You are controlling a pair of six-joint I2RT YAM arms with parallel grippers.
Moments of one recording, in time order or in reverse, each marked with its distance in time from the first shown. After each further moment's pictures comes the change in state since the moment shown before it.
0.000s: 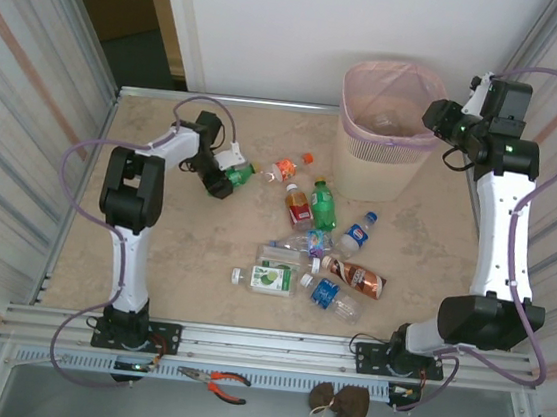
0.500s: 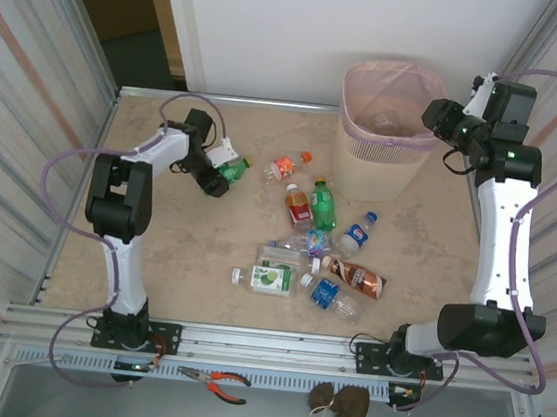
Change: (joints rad) left arm 0.025 -0.142 -0.096 0.024 0.037 -0.086; right arm 0.000 -0.042 -0.028 0.025 -0.053 0.031
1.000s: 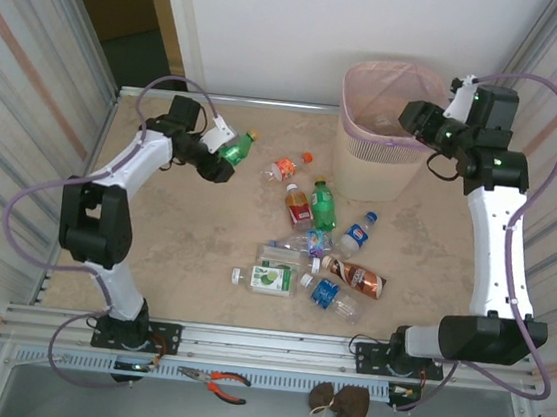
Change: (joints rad) left arm 0.001 -0.314 -0.150 0.169 0.243 -0.145; right arm 0.145 -0.061 -0.093 0.090 -0.114 0.064
